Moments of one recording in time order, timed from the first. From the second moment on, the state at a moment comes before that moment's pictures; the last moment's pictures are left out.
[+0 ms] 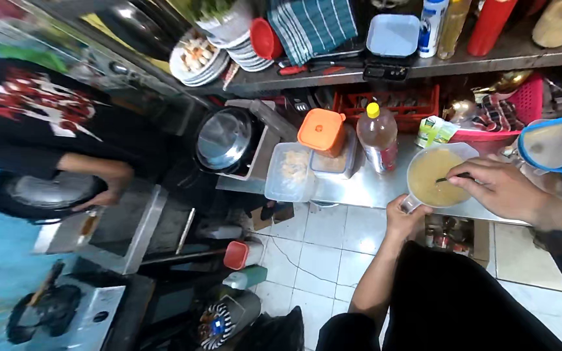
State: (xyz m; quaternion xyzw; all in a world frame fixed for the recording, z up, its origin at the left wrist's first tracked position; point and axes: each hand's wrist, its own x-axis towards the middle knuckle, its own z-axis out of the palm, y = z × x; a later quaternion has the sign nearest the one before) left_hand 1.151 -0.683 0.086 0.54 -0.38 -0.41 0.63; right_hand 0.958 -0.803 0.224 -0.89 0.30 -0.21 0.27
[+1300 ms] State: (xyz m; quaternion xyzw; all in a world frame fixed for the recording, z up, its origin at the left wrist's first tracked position) left_hand 1.094 -0.711 0.168 0.49 -0.43 -0.39 0.65; right_hand 0.867 -0.837 0.336 -0.88 0.30 -0.20 0.32
